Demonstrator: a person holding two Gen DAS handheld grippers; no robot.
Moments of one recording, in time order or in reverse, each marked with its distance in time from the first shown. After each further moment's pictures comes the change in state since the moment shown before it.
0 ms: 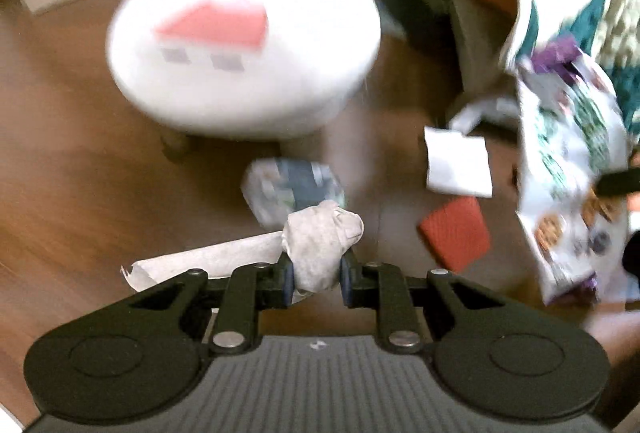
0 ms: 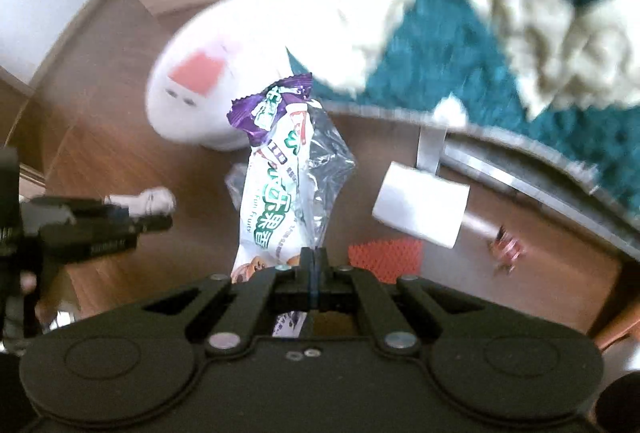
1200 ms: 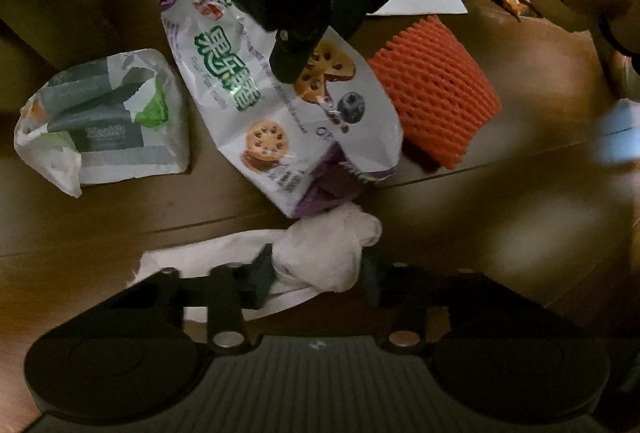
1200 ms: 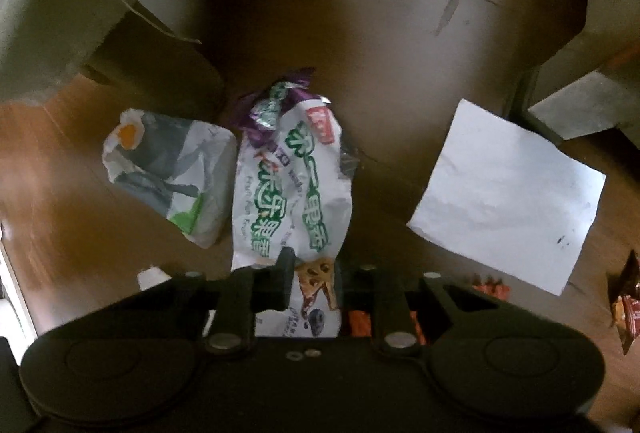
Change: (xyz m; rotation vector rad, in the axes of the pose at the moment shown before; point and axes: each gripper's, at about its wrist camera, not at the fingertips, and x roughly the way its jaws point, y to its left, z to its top) left arm 0.203 -0.090 -0.057 0.332 0.332 -0.113; right arm 0.280 -0.024 0.034 0.054 0.359 0.007
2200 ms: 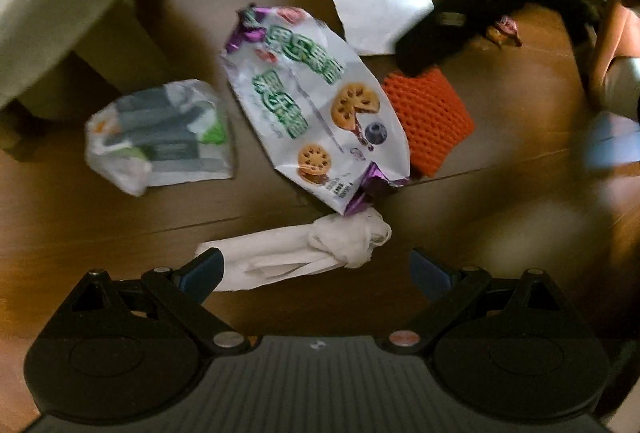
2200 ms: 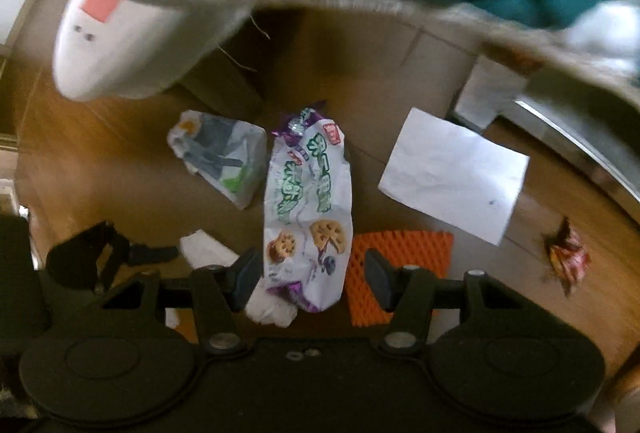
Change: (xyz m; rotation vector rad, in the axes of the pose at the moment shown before) left arm -0.055 0.005 0.002 -0.002 -0.010 0.008; right arm -0.084 -0.010 -0.030 -0.028 -0.048 0.009
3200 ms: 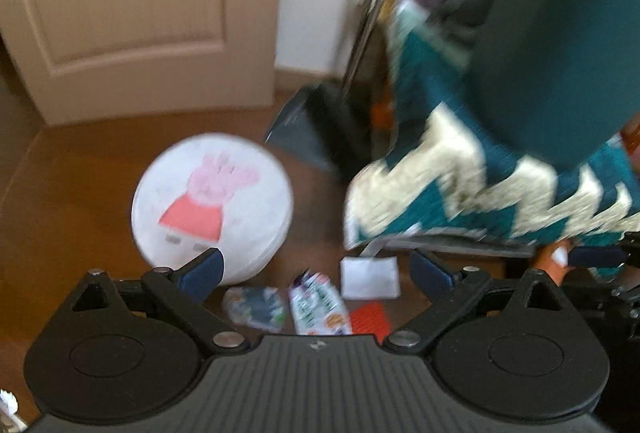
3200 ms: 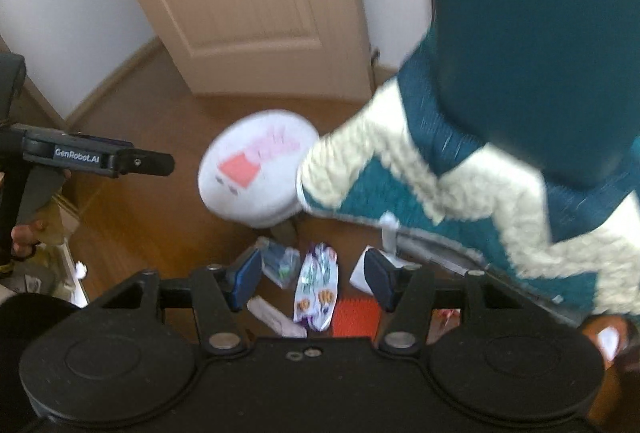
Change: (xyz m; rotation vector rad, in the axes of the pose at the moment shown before) left arm -0.346 -0.018 0.014 -0.287 -0.507 0.127; right arm -0.315 0.026 -0.142 -0.117 -0.523 -0.015
